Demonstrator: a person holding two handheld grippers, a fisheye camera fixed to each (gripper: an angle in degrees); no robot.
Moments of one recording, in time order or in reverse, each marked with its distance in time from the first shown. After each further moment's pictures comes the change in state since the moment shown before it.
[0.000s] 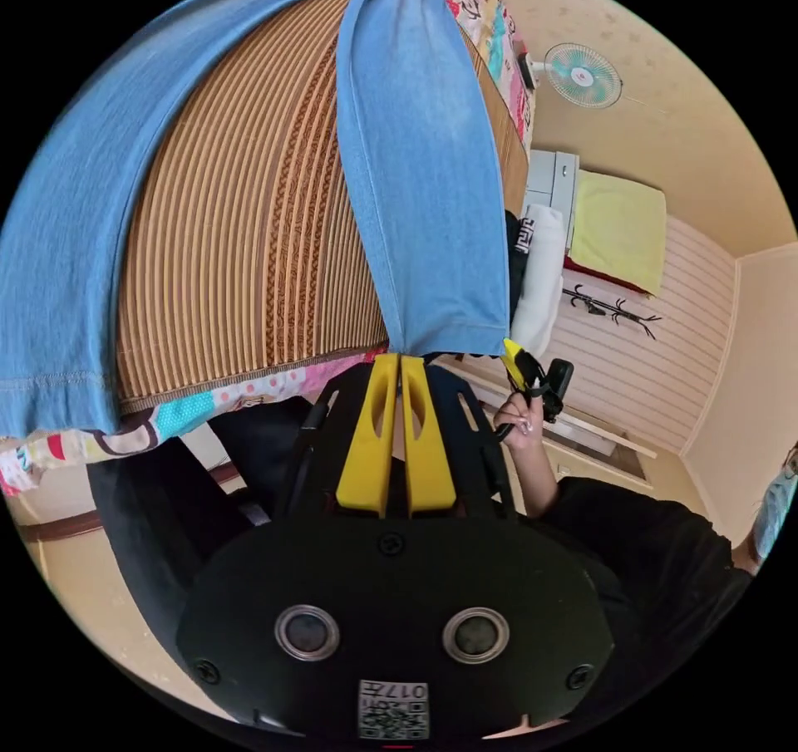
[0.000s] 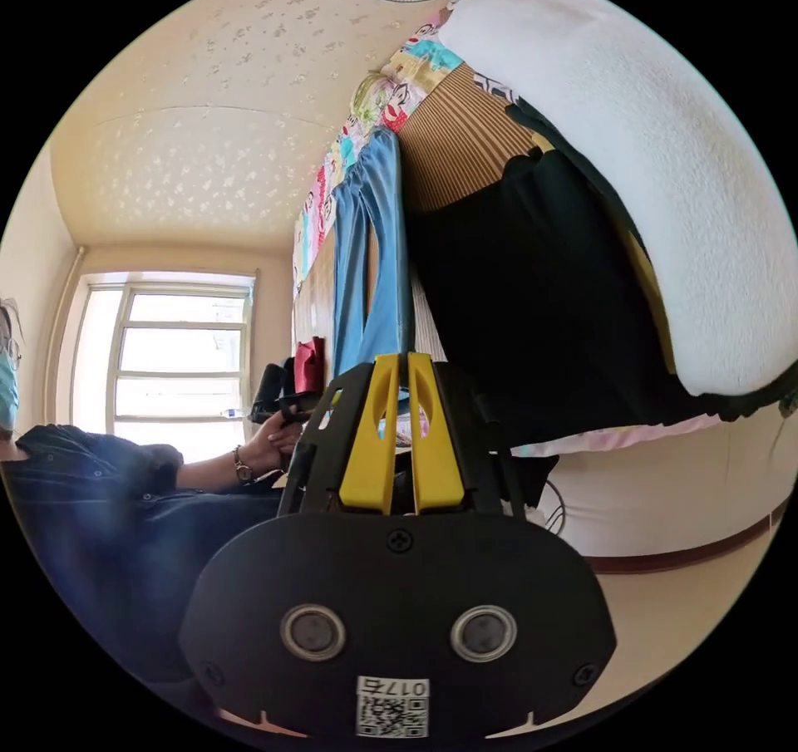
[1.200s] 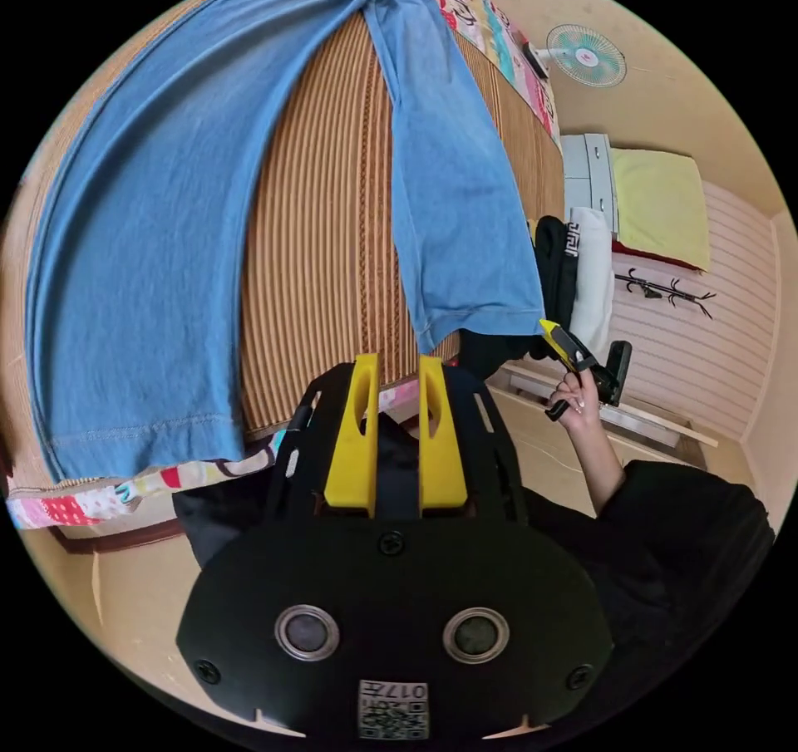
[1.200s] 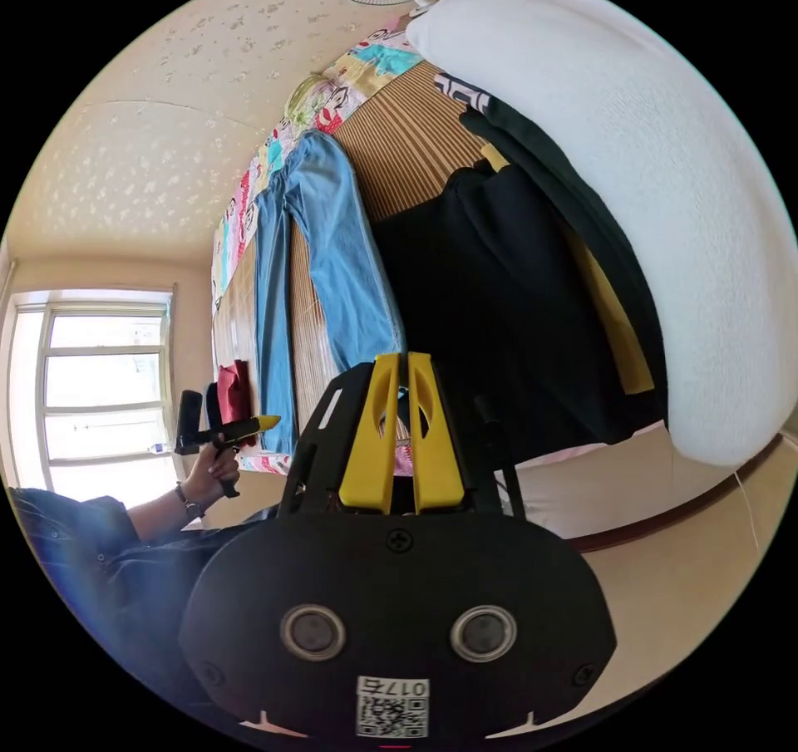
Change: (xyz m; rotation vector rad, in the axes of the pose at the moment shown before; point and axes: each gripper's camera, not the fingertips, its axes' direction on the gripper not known) left arm 0.088 0.054 -0.131 -0.031 -0.187 0.089; right arm 0.168 0.010 -0.061 0.040 0.308 0.078
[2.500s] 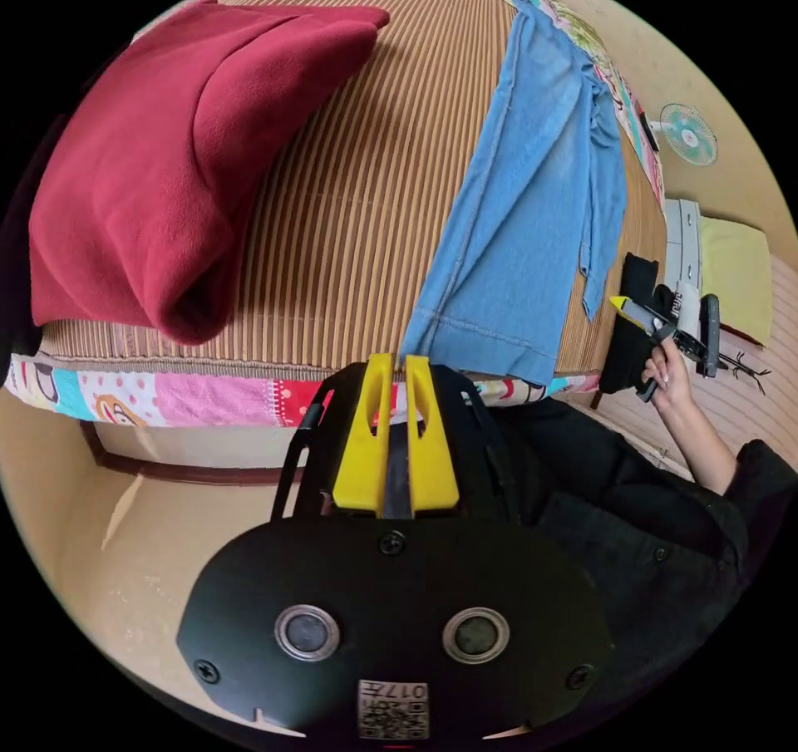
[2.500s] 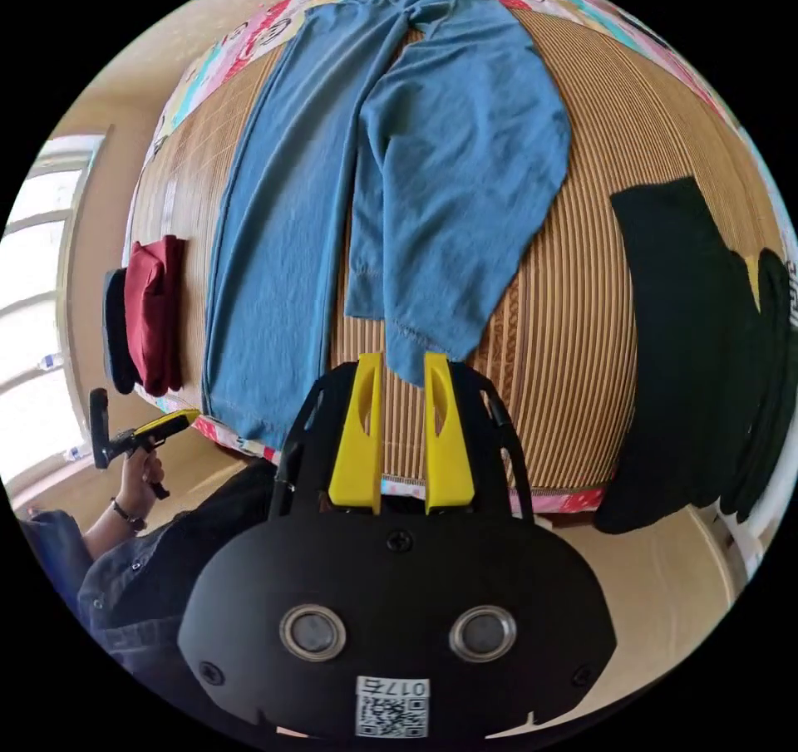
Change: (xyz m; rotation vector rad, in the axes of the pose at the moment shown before) left arm -0.086 0.236 -0.303 0.146 -0.283 -0.260; right arm 0.223 0.162 0.370 -0.343 0.400 -0.255
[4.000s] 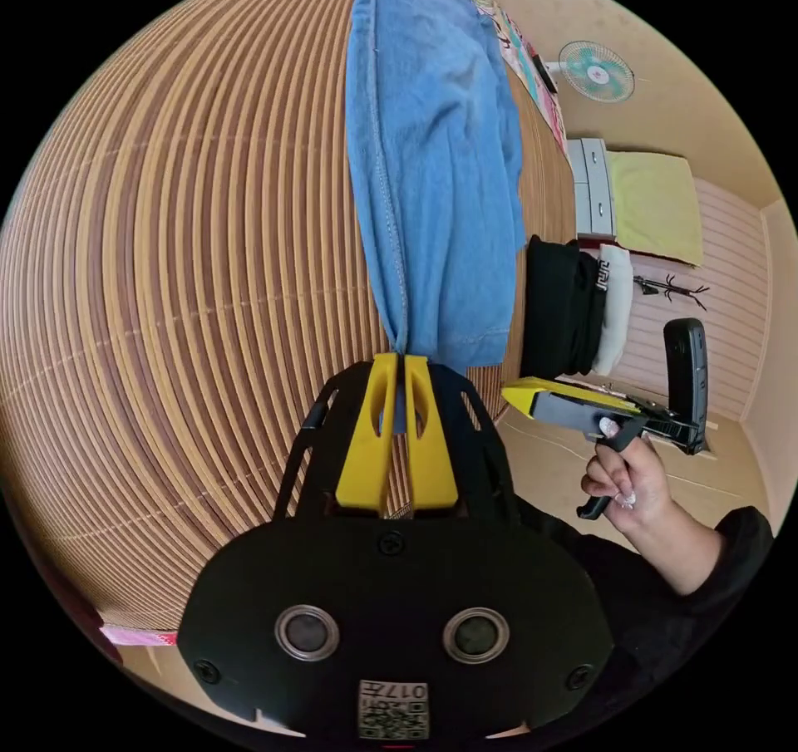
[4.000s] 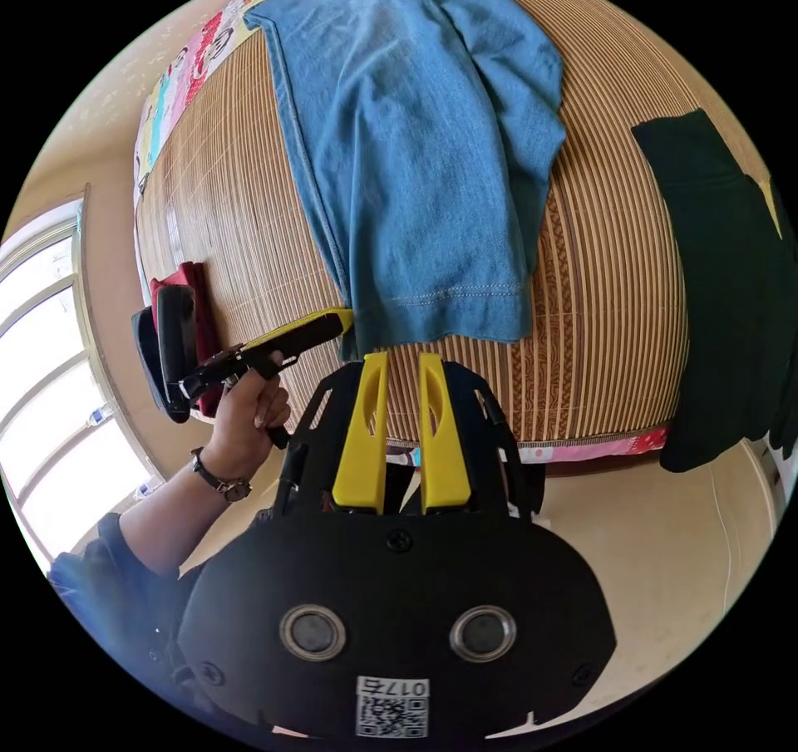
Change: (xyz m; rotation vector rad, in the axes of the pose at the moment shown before) left arm 0.289 -0.131 0.122 -0.130 0.270 0.341; right arm 0.093 -0.207 0.306 -0.122 -0.153 0.192
